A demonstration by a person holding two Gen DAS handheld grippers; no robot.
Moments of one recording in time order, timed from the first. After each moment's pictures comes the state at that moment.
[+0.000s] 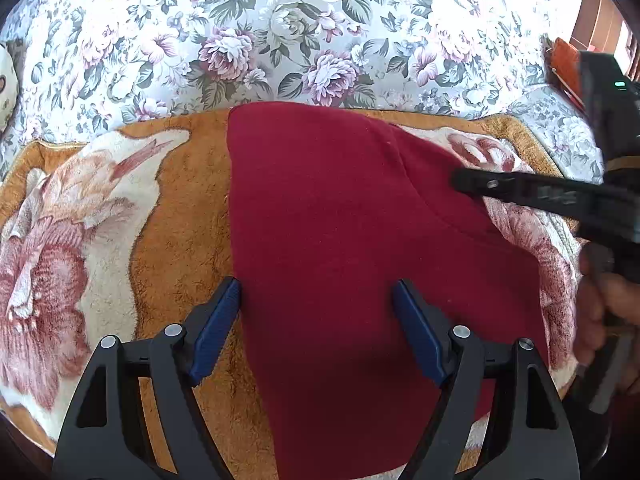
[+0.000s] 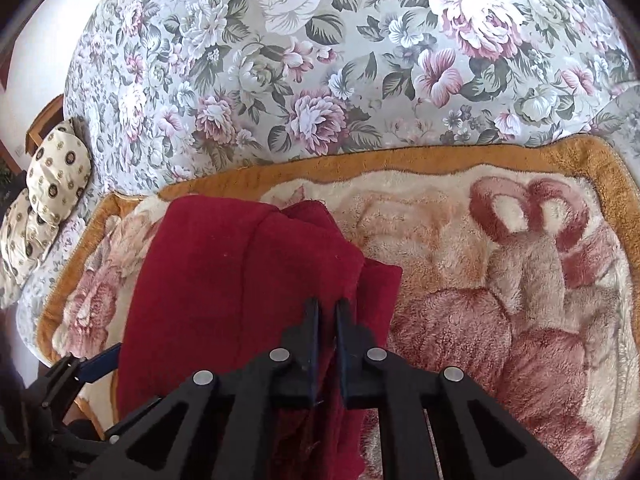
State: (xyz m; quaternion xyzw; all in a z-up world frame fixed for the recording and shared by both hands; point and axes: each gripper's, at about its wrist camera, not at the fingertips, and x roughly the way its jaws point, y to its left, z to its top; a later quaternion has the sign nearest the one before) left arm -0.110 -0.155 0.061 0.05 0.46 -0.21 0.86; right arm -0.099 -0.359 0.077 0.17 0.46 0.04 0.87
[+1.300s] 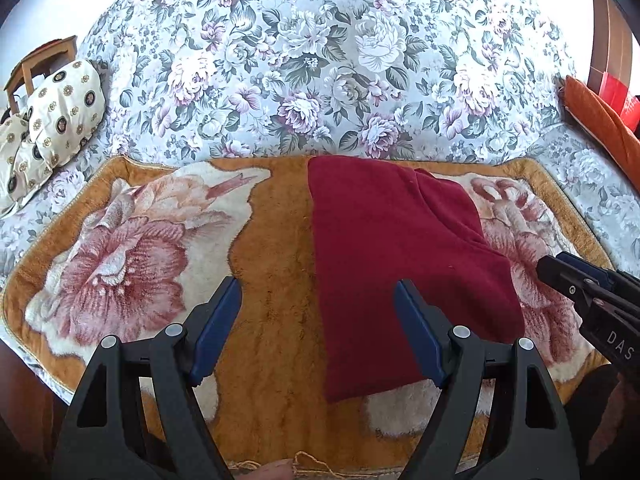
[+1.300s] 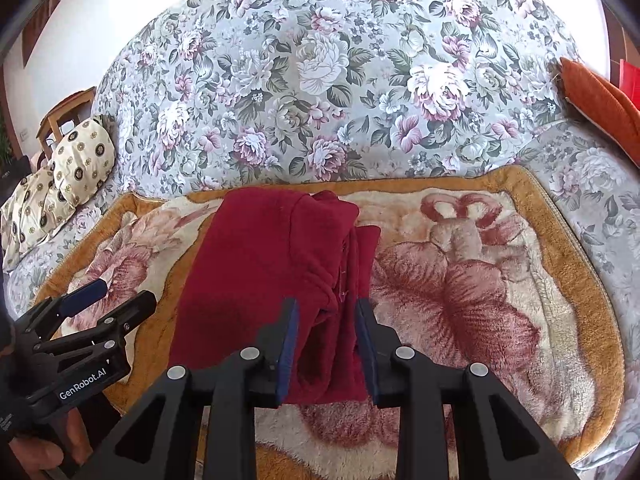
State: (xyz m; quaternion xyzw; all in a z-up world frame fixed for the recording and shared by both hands) left arm -0.188 -0.111 0.109 0.05 0.37 -0.11 0.92; right arm -0.239 -0.307 0.134 0.09 0.38 -0.03 0.92
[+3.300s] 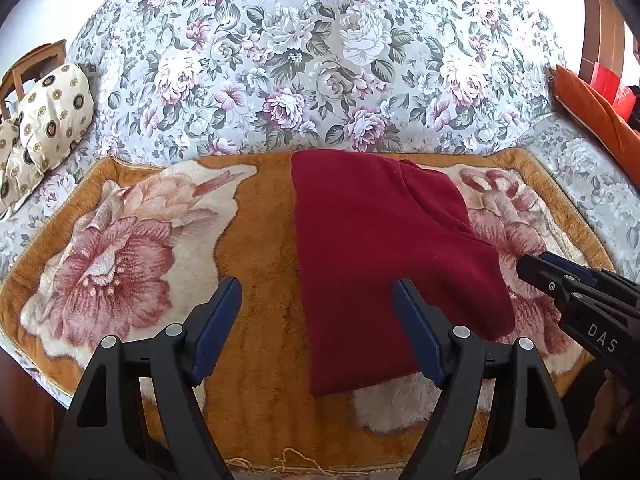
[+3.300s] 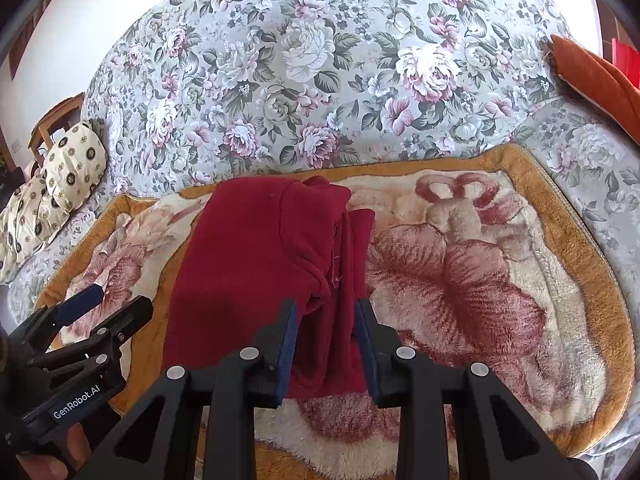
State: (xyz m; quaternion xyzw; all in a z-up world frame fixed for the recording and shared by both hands) left arm -0.191 -0.122 0.105 0.06 0.38 -0.13 0.91; right arm -0.238 -0.308 0.121 0.11 0.40 -0.04 0.91
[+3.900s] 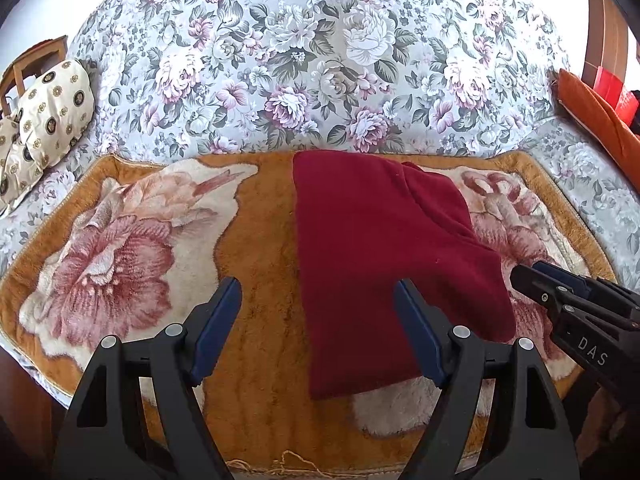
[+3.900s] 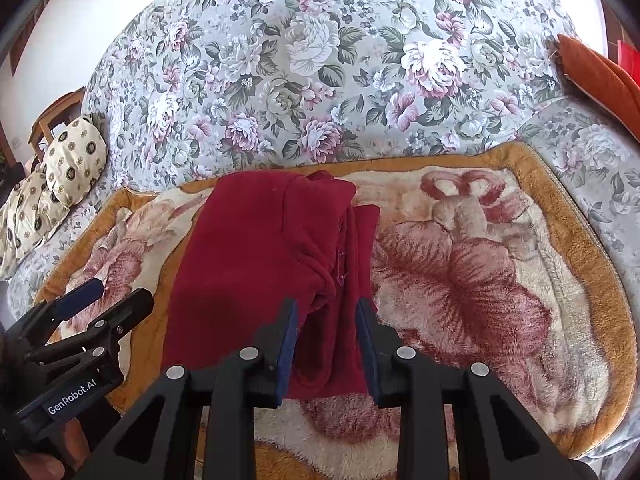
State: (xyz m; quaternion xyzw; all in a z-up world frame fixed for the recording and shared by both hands) left arm -0.185 -0.119 0.106 0.06 0.38 -0.13 0.91; right arm -0.233 -0.303 0.118 0.11 0.41 -0.03 0.91
